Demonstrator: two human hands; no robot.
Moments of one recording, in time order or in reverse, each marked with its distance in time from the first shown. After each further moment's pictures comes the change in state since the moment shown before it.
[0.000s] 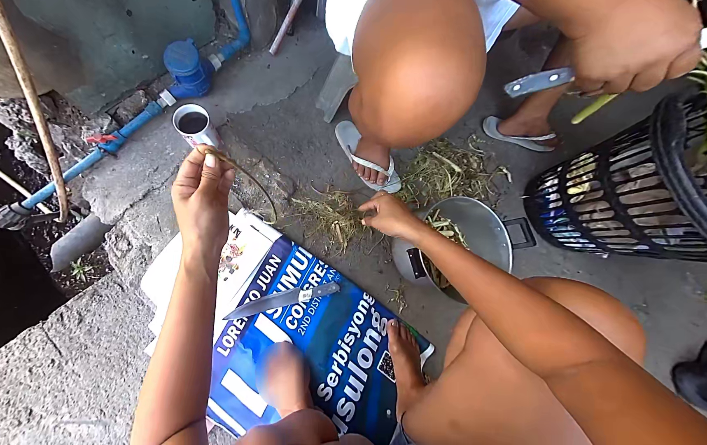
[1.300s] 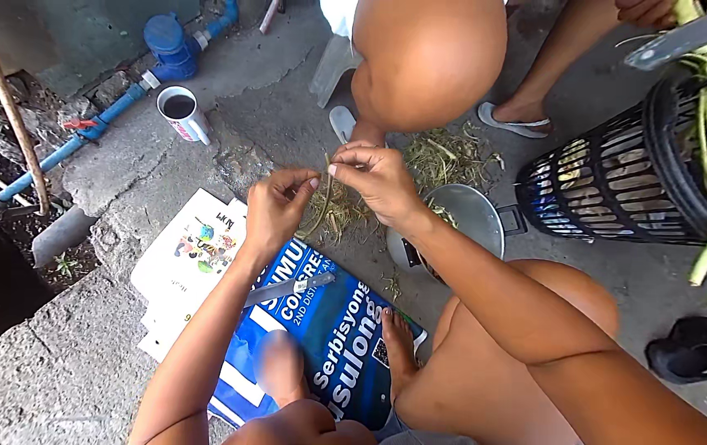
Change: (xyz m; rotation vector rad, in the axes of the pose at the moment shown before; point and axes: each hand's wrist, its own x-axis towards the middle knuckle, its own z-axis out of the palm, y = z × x) left_hand -0.043 -0.029 0.047 0.705 -0.450 0.114; right_hand -0.039 -0.085 -0.014 0.635 0.336 -0.469
